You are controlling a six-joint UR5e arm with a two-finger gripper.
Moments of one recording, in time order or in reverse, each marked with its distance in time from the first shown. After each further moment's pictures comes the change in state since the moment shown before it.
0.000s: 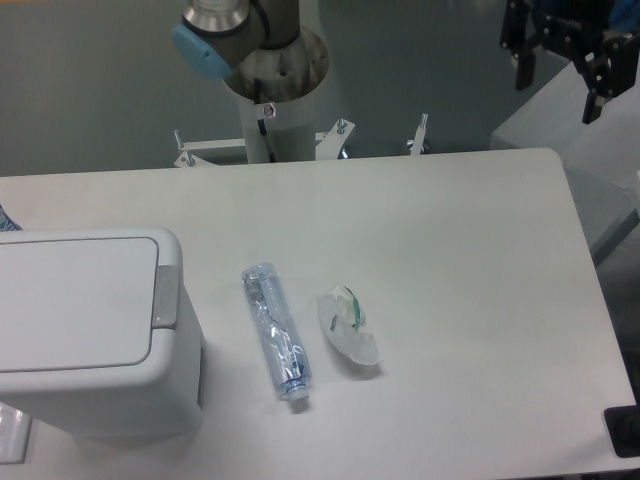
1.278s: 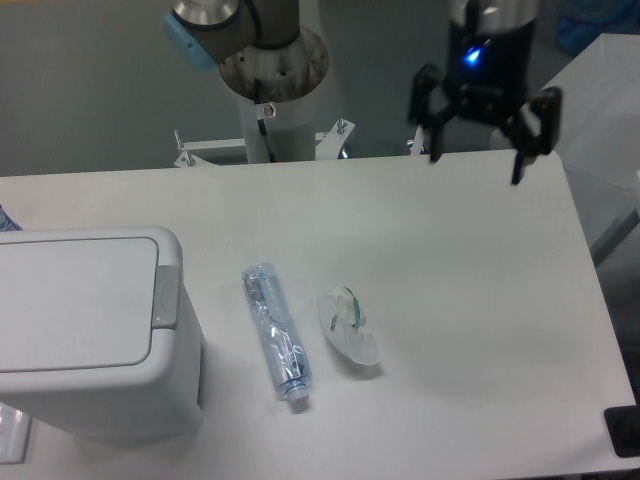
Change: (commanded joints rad) arm -0.268 0.000 -0.141 0.267 -0.064 -0.912
